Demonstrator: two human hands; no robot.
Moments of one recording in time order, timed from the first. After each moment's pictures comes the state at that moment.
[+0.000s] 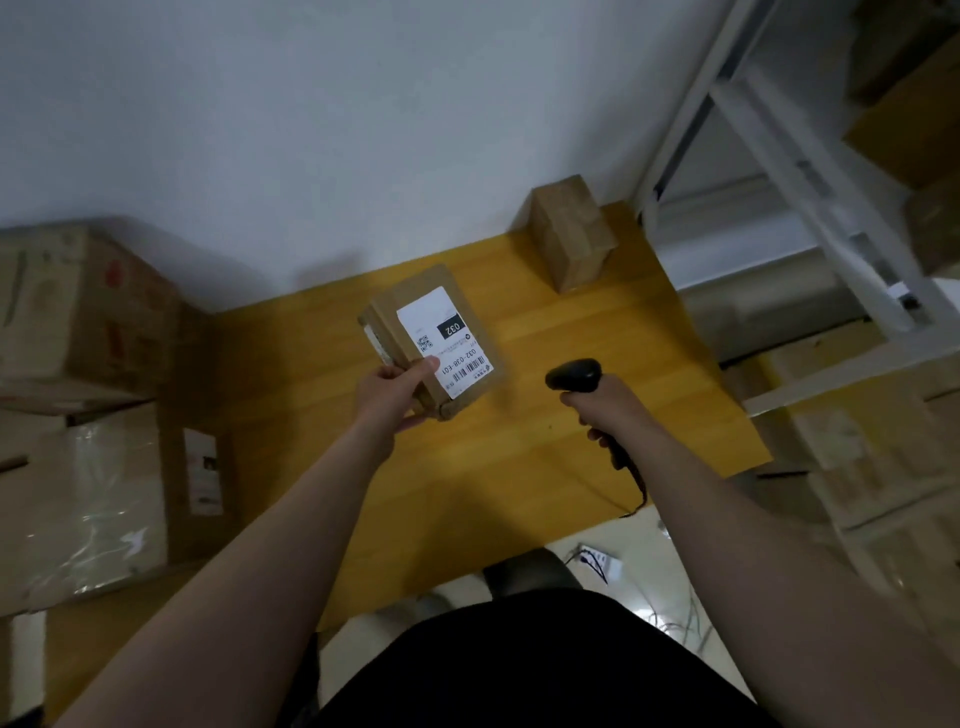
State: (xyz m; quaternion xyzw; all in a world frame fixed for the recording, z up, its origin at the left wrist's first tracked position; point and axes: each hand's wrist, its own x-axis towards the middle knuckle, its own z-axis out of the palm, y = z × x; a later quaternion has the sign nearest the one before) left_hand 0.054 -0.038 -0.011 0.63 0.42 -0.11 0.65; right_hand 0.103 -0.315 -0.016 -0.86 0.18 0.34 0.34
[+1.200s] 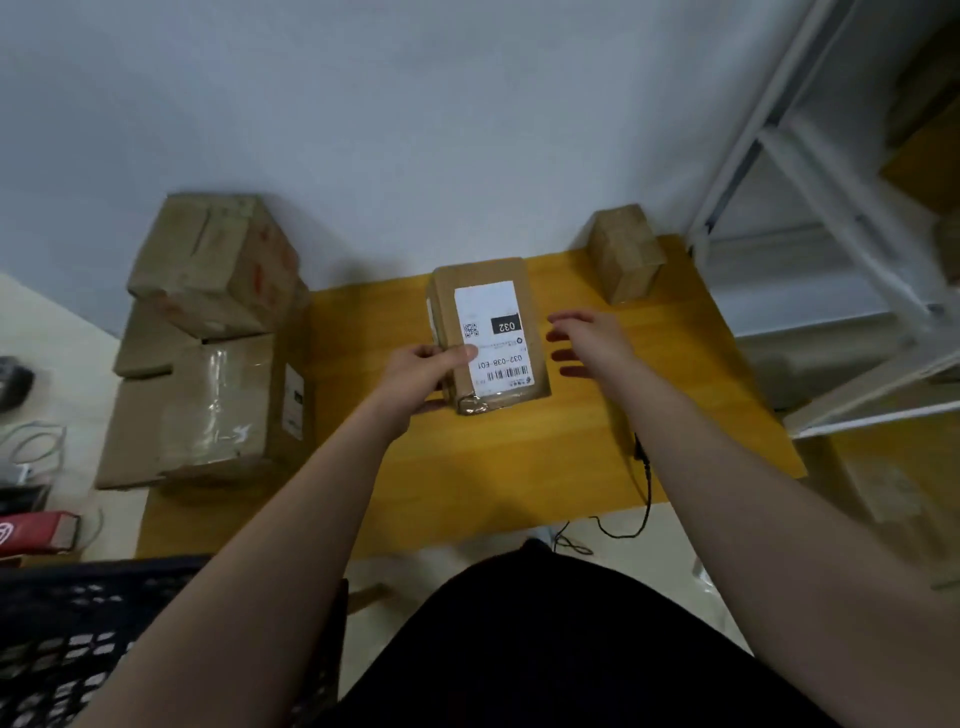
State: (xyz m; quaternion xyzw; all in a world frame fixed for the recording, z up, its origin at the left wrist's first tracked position) left_hand -0.050 -0.025 0.063 0.68 0.33 -0.10 0.65; right_hand 0.063 -0.241 0.061 -0.77 0.11 0.26 0.57
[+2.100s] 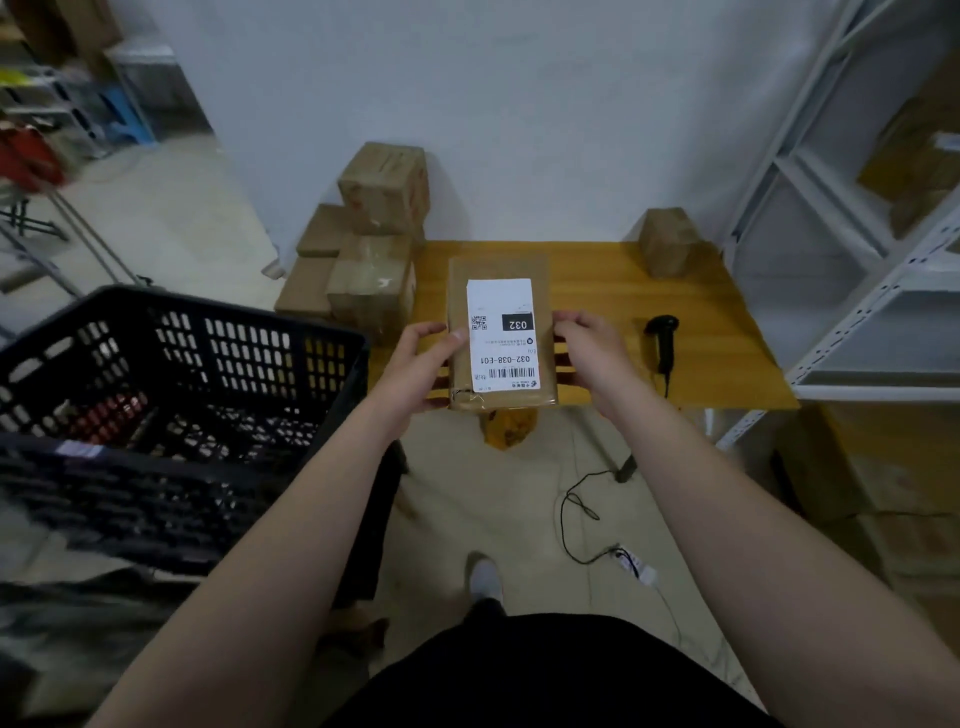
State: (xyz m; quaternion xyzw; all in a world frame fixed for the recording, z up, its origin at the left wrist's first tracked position) left_hand -0.461 -0.095 0.129 0.66 0.30 0.05 0.68; right_hand -0.339 -0.280 0.146 -0.72 -0.01 0.24 0.65
